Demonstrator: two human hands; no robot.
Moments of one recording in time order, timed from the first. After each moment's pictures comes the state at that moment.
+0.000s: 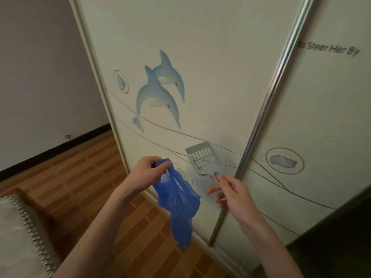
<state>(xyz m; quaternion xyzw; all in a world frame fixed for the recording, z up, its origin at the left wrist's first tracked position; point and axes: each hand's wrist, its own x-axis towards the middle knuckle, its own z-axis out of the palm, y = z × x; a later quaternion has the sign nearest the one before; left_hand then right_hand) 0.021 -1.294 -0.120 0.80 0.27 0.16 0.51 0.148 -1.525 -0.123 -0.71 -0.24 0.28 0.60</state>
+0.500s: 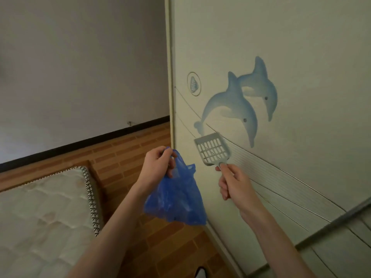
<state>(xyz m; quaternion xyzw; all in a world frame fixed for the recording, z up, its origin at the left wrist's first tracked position) -0.056 -1.161 -0.119 0.64 0.40 0.37 0.54 0.121 -1.312 -0.124 -0.65 -0.34 0.37 0.57</state>
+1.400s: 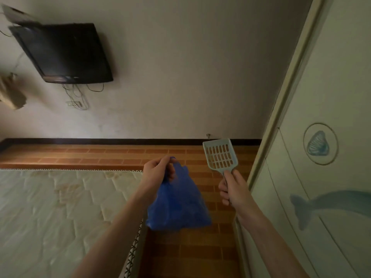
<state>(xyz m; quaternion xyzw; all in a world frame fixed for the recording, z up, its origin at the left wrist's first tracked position) -0.135 -0.873 -0.133 0.38 0.58 0.55 0.46 0.092 -0.899 -0.136 -0.53 -0.44 0.57 0.45</state>
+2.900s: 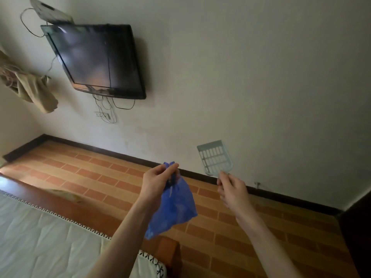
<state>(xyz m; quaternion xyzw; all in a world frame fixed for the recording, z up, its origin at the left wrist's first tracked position) -0.389 -0.326 -0.146 0.28 0.59 0.64 0.41 -0.179 -0.267 -0.151 -0.48 -0.58 0.54 0.37</state>
